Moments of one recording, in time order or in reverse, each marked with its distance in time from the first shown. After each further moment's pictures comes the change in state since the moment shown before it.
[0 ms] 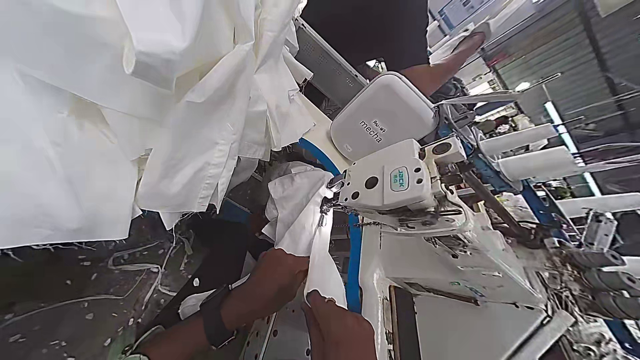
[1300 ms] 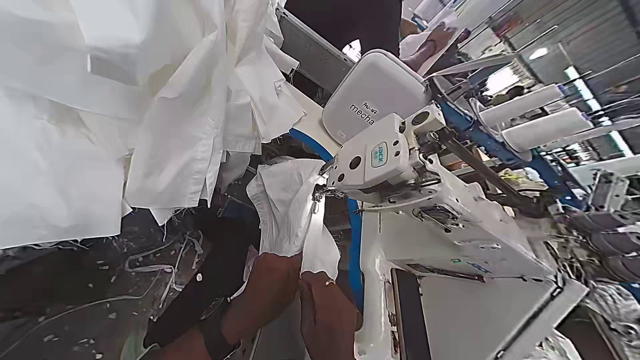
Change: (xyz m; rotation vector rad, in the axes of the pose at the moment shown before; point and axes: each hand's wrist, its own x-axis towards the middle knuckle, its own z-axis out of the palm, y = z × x) left_hand -0.014 0.002 0.045 0.193 0.375 0.075; right_hand -0.002 0.011 0.050 0.255 0.537 -0.004
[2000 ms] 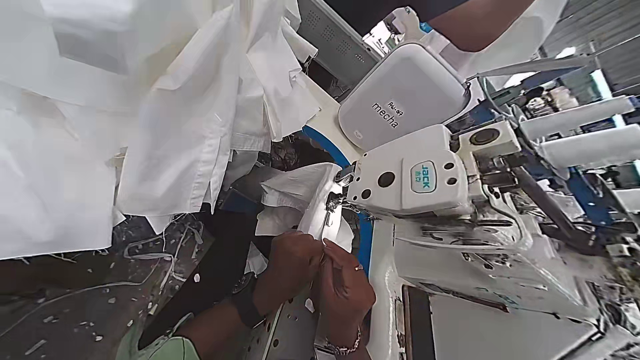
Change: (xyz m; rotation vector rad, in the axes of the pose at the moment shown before) left_hand 0.046 -0.032 0.030 -0.018 0.301 0.117; right_hand 0.033 0.040 0.046 0.163 0.248 0.068
